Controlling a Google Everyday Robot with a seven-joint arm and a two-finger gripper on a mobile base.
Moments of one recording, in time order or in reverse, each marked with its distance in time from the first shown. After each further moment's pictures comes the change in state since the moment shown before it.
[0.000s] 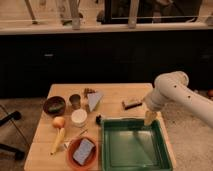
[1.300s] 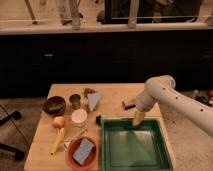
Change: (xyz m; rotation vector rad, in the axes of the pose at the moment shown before) arm -0.047 -0.010 0.042 -0.003 -0.094 -0.013
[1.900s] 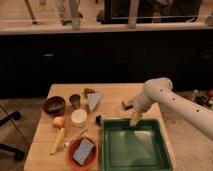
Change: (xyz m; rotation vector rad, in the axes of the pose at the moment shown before) arm -0.007 -0.004 0.018 -0.004 -0.039 0.012
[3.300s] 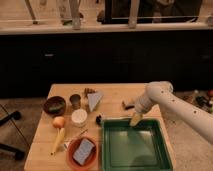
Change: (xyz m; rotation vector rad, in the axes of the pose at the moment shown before) arm 0.022 -0.014 0.029 -0.011 -0.036 0.072
